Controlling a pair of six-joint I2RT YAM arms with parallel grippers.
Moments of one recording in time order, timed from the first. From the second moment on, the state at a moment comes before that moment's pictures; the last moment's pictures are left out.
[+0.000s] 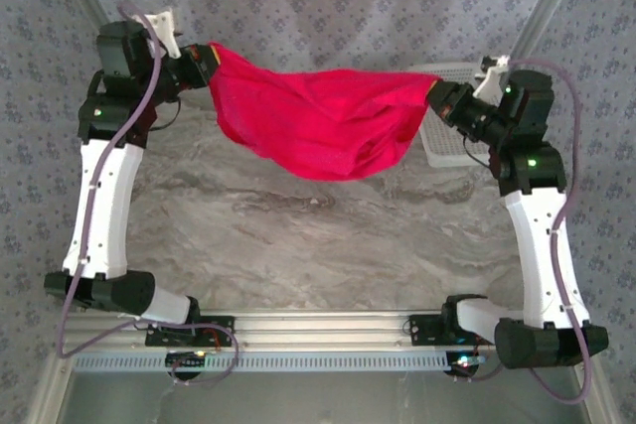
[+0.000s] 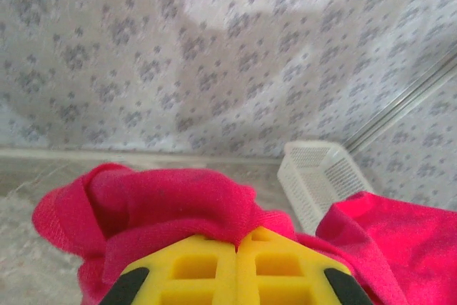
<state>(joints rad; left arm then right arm) -0.16 1.49 1.91 -0.76 0.32 -0.39 0.04 1.17 1.42 -0.53 -0.55 0.77</state>
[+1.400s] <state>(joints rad) -0.09 1.50 0.79 -0.28 0.33 -0.68 -0.02 1.35 1.20 -0.55 -0.33 0.77</state>
